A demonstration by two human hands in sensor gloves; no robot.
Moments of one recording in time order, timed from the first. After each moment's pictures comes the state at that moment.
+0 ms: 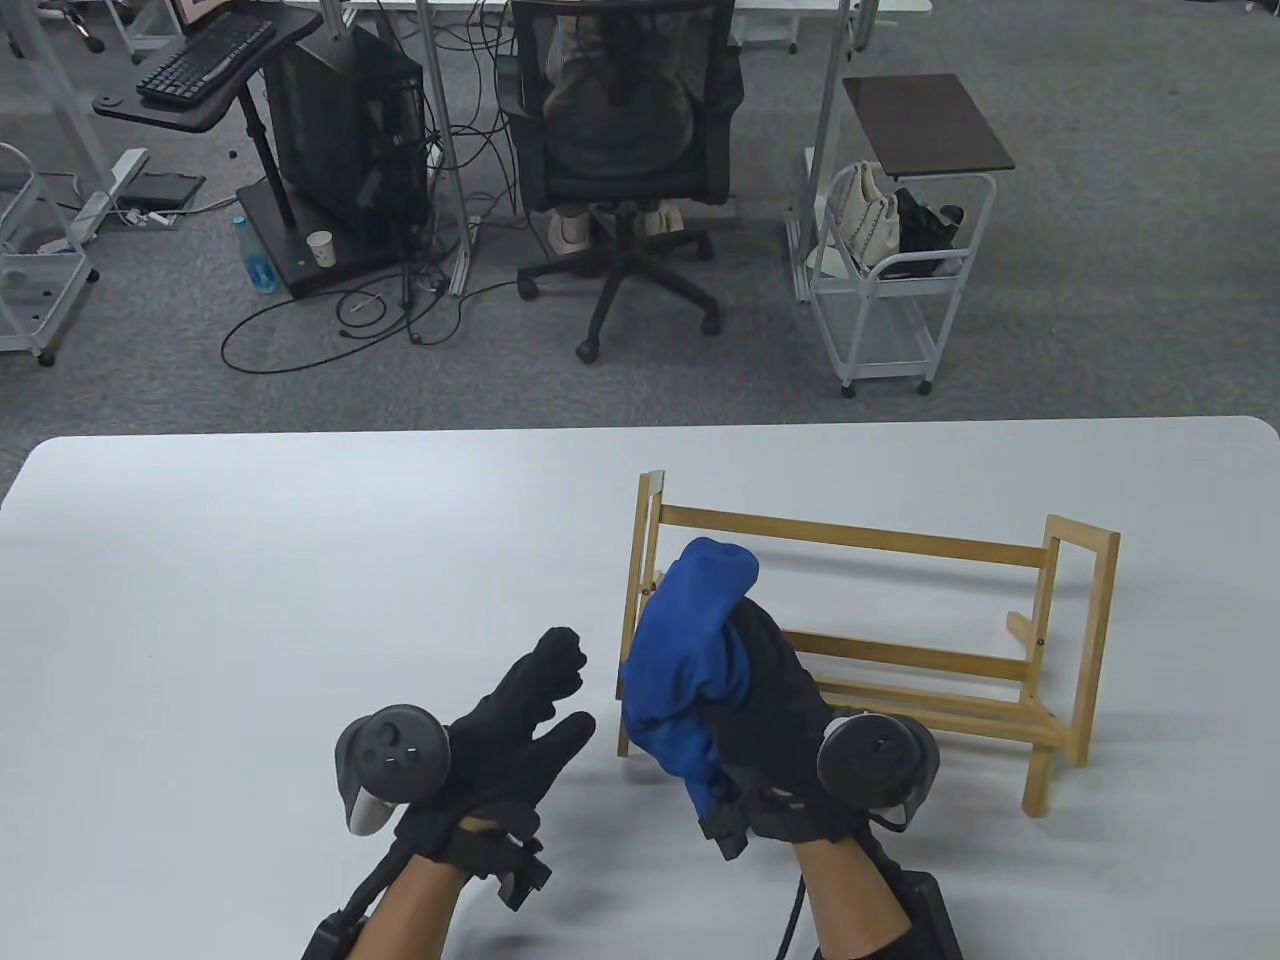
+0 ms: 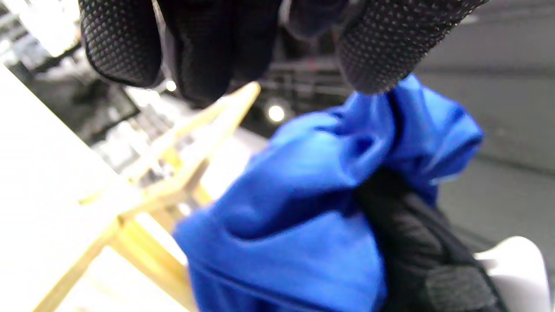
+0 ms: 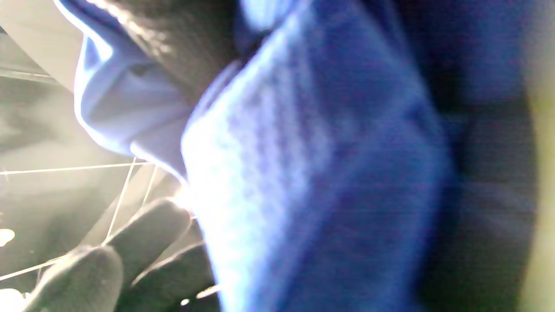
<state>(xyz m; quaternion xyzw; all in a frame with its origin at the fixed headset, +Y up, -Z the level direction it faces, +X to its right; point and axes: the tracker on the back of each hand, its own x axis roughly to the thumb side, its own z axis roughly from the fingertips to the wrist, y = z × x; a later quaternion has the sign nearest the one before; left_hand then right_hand) -0.189 -0.694 -0.305 0.06 -0.26 0.47 0.84 0.116 -0.667 -0.304 0.22 -0.22 0.82 0.49</state>
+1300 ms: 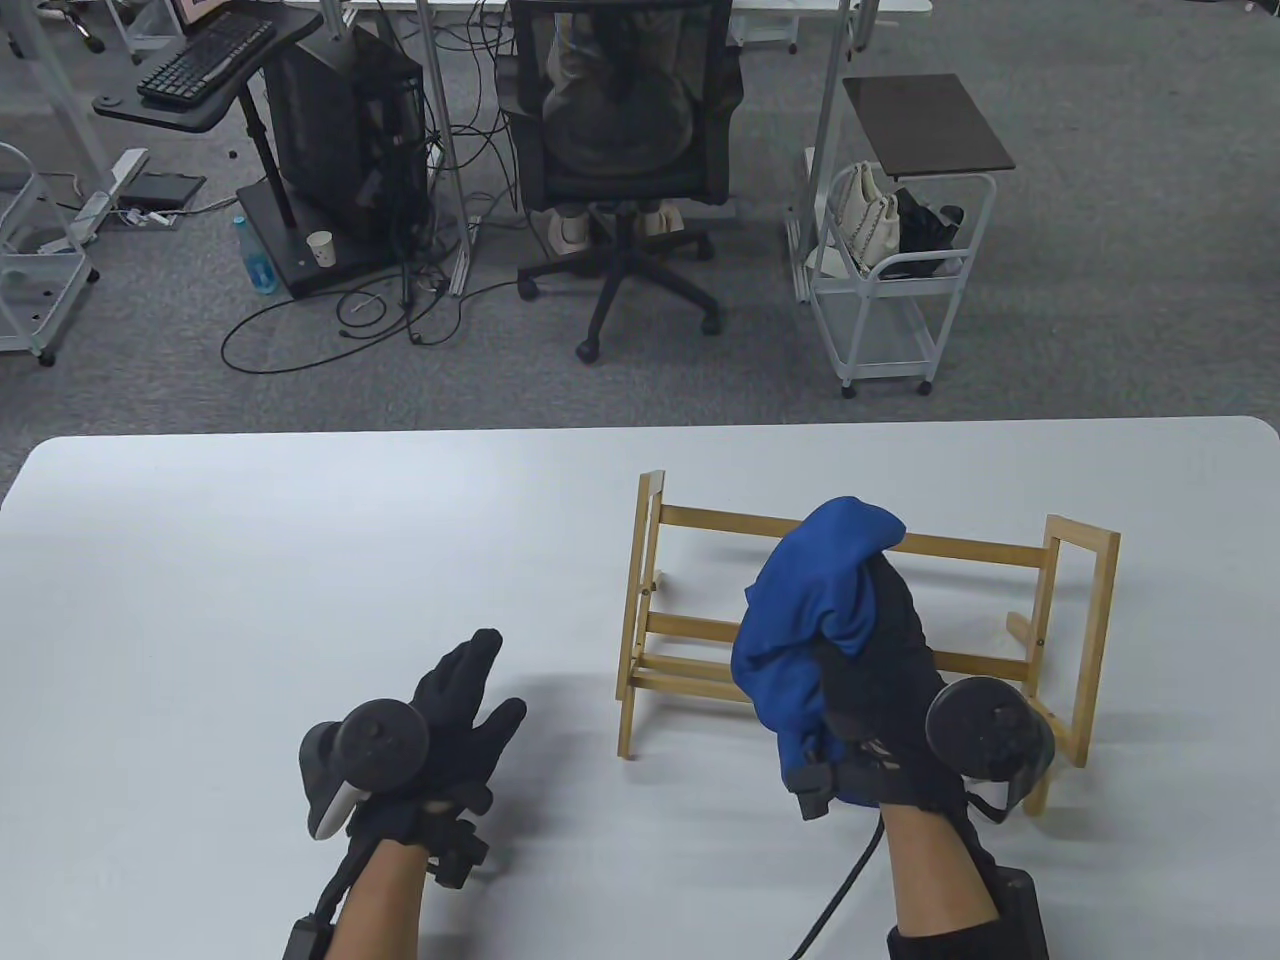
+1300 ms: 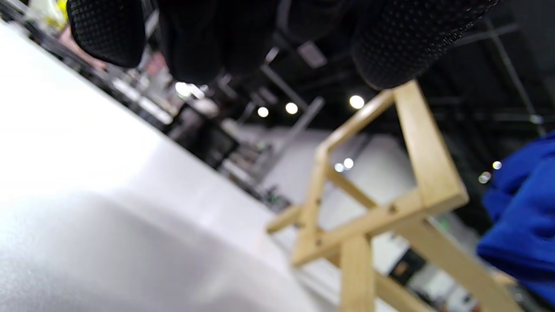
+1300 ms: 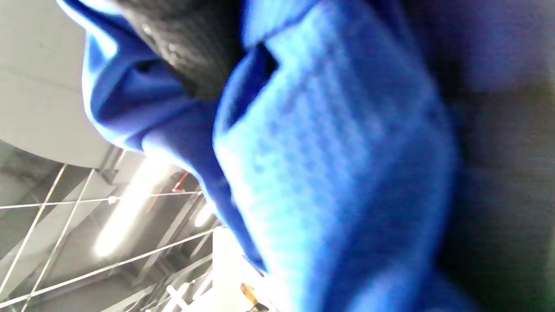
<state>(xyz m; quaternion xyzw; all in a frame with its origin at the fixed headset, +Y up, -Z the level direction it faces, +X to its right) -0.239 -0.742 -0.326 0.05 -0.12 0.33 0.93 0.193 -0.641 -0.314 0.08 -0.24 0.84 0.49</state>
